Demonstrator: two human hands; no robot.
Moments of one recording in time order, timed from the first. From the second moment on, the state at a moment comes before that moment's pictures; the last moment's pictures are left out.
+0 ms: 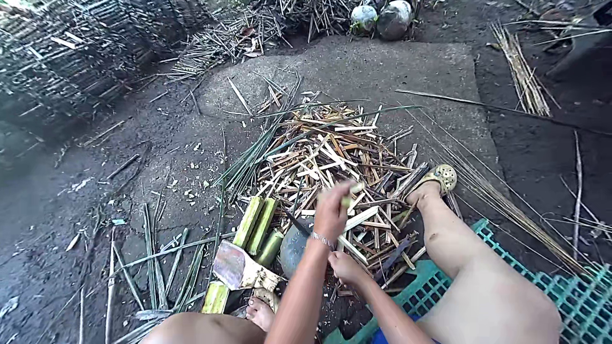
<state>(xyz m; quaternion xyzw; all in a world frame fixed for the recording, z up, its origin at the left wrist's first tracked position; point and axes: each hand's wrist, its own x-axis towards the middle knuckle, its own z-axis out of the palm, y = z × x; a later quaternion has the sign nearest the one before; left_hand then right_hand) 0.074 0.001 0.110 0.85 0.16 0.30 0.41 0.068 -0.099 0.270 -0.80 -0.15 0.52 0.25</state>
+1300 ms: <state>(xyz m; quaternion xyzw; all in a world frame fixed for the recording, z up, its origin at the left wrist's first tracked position) 0.038 0.072 0.069 0.79 0.25 0.25 0.50 0.072 -0.265 0.078 -0.67 0.08 0.47 0.57</state>
